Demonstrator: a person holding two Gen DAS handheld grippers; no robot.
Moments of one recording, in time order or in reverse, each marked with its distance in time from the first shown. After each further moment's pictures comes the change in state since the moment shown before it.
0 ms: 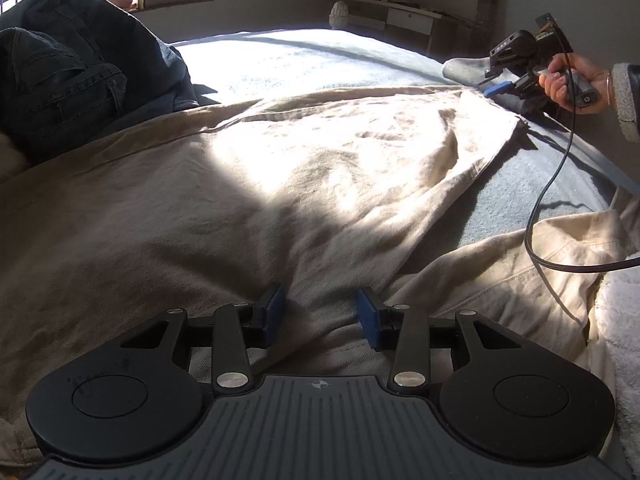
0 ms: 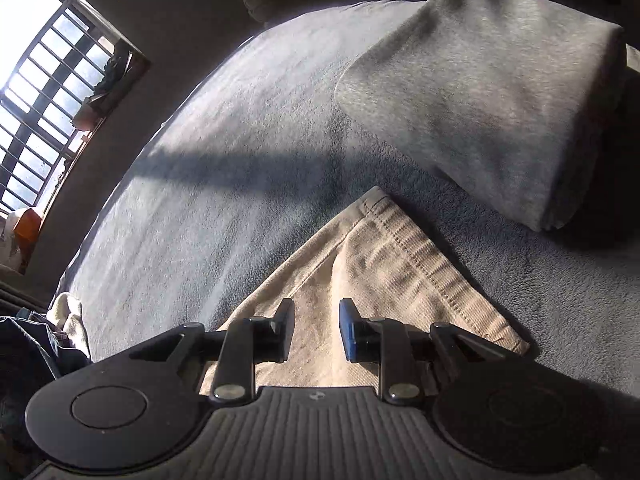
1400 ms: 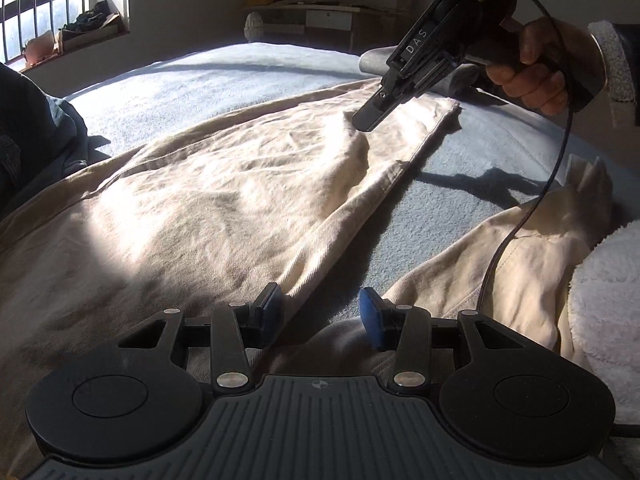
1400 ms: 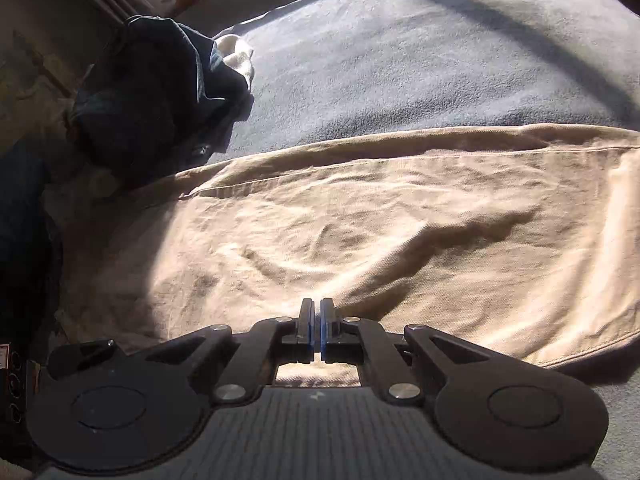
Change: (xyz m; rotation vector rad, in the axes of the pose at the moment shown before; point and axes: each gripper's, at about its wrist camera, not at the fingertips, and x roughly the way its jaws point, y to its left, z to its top) left arm 0.033 -0.060 0.021 0.181 -0.030 -0.135; right arm 0.007 0.144 -0.144 -0.695 0.375 0.243
